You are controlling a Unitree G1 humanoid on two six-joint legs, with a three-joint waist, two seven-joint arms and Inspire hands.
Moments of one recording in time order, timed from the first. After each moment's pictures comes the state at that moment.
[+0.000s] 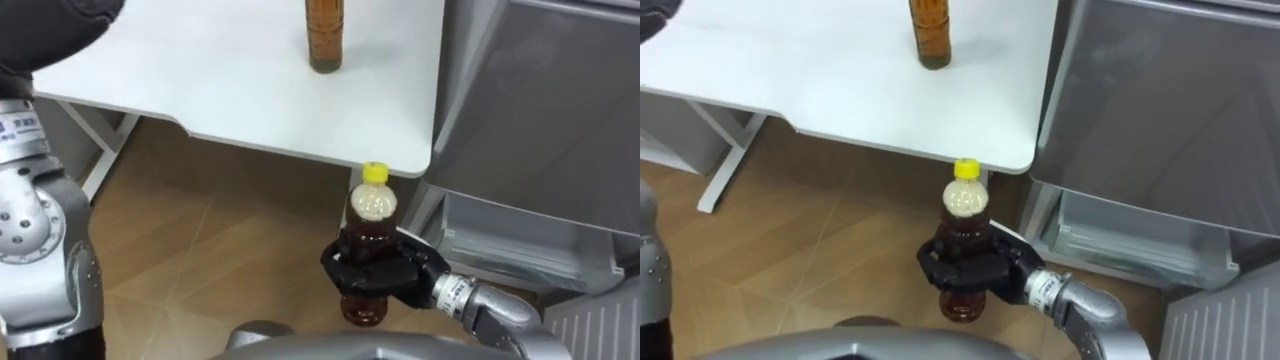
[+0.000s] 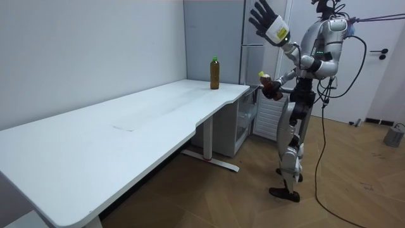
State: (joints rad) left arm 0.15 0.22 0.30 -0.40 -0.16 -0.26 0.28; right arm 0.29 -0.28 0.25 0.34 0.40 0.03 0.74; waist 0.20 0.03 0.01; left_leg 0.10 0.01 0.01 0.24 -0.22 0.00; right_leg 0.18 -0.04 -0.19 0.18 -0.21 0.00
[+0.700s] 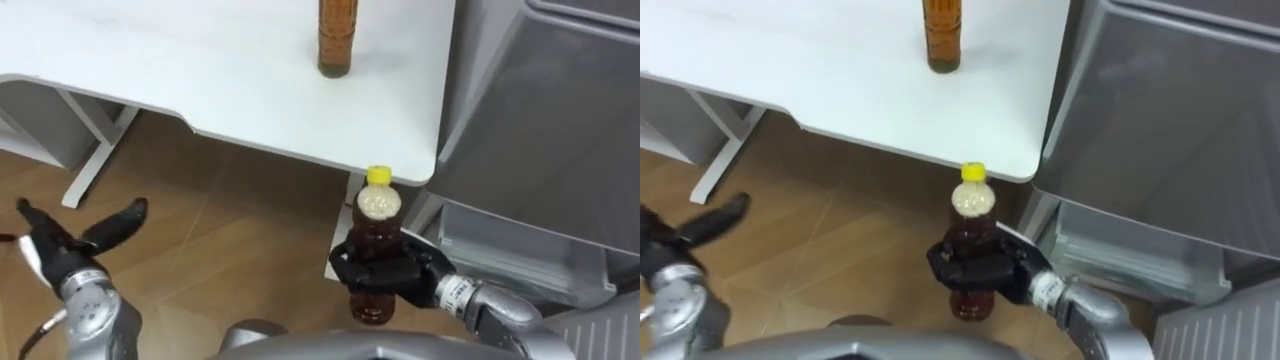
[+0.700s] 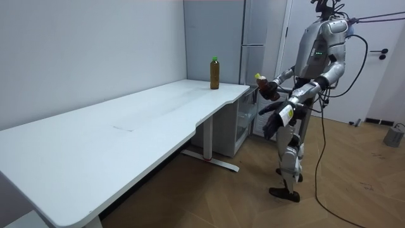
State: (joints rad) left arm 0.30 0.23 0.08 0.50 -0.52 -0.17 0.43; right arm 0.26 -0.30 0.29 0.34 0.42 0.08 0.62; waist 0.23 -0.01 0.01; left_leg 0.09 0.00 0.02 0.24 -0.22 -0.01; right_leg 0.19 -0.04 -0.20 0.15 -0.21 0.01
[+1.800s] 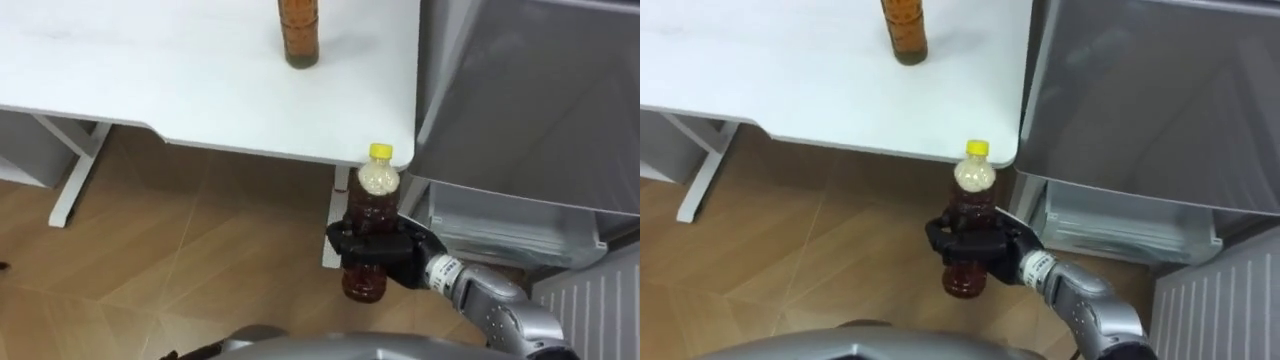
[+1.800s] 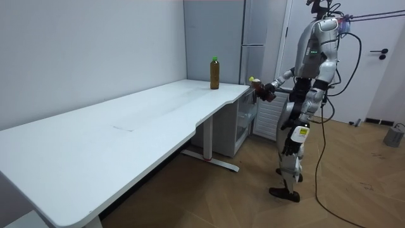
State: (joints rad) left arm 0.28 0.22 -0.03 1.04 -0.51 0.07 -0.02; right arm 0.17 -0.27 0.25 0.40 0.55 0.21 0.51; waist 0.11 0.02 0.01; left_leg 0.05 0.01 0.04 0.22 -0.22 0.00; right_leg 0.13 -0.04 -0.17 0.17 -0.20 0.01
